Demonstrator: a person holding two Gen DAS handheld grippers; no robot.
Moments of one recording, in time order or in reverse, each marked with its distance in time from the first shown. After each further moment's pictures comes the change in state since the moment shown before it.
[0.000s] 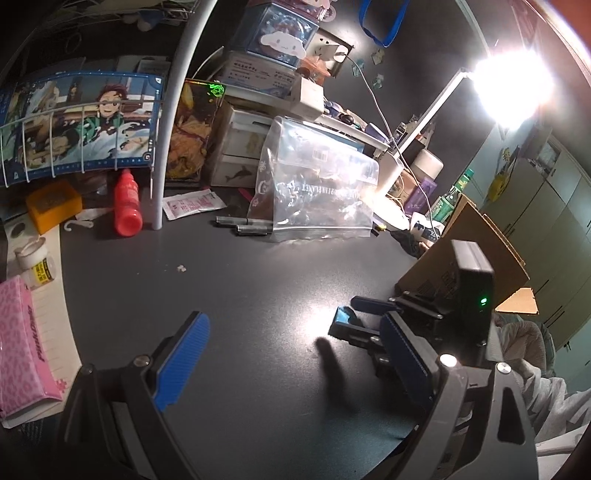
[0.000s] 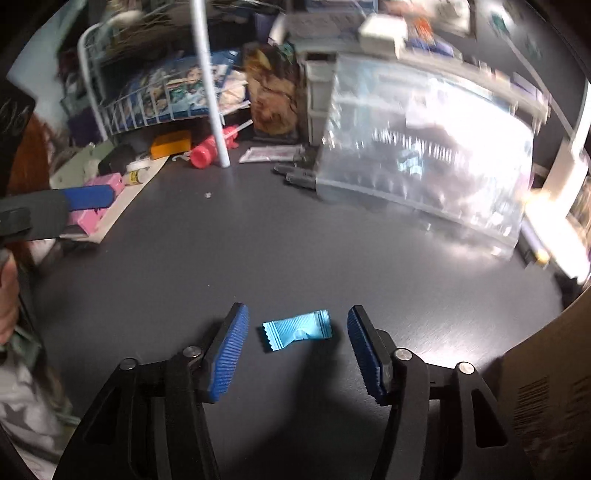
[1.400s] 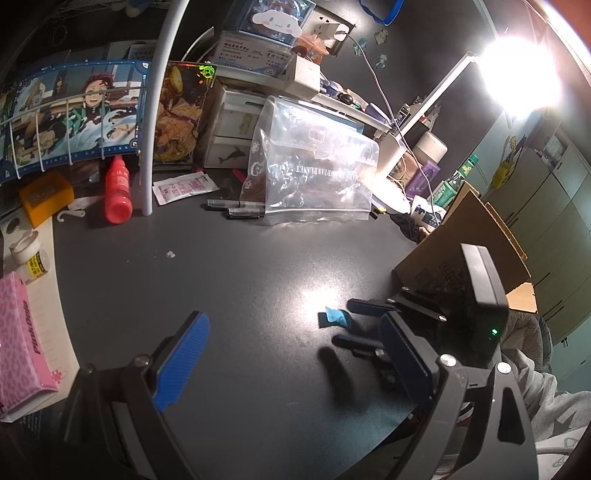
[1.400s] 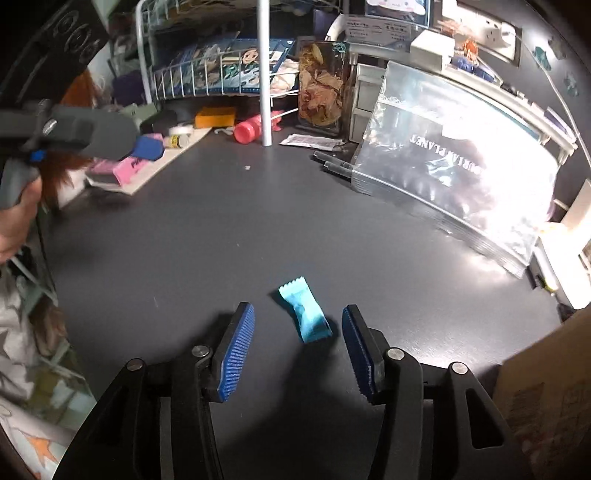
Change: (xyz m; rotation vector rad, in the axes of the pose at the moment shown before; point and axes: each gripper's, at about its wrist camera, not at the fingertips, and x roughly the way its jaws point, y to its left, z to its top) left arm 0.007 -0.013 0.006 -0.004 0.096 0.010; right arm -0.010 0.013 -0.012 -0.187 0.001 0.079
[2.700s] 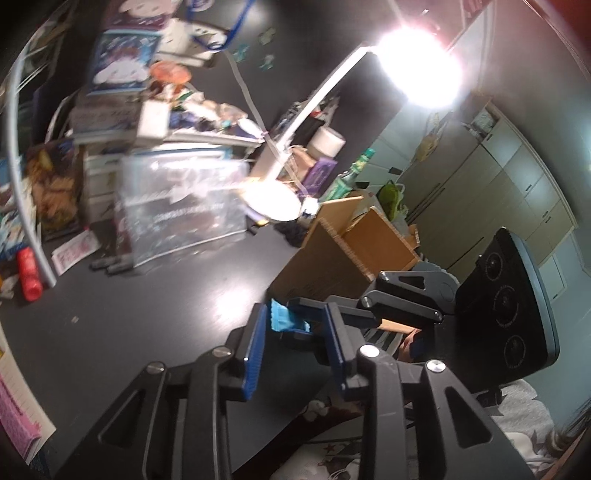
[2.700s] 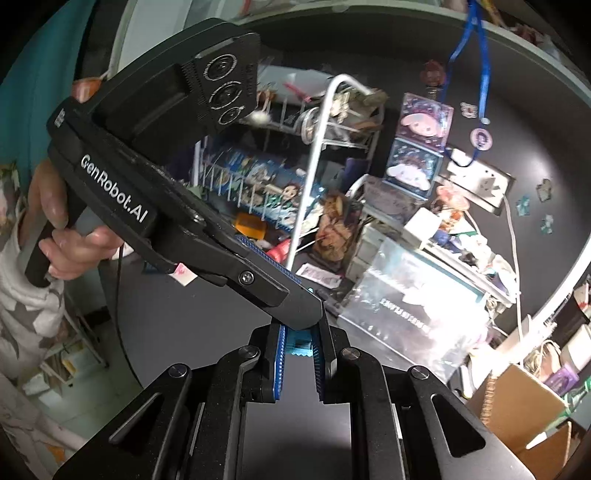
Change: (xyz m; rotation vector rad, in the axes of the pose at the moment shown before) left arm -0.036 -0.112 0.070 0.140 0.076 -0.300; right arm -0.154 0.045 0.061 -0.211 -0.286 -0.077
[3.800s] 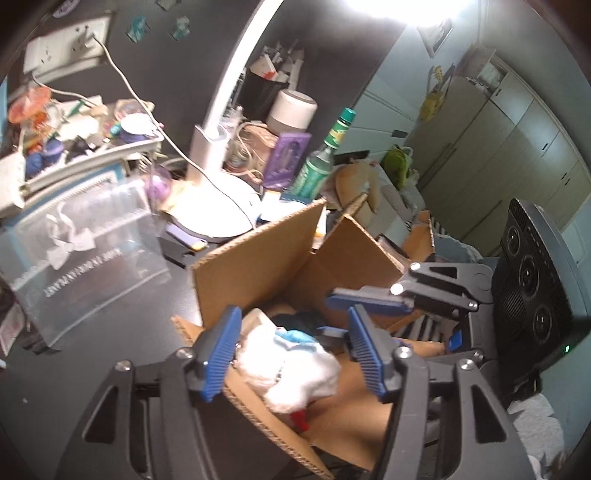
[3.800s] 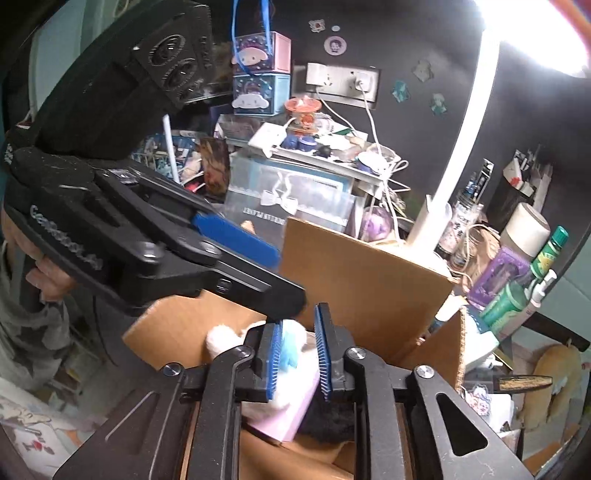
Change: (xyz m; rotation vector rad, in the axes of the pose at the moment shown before) left arm 0.165 -0.097 0.078 0.100 0.119 0.093; right arm -0.070 -0.171 -0.092 0.254 0.208 -0.106
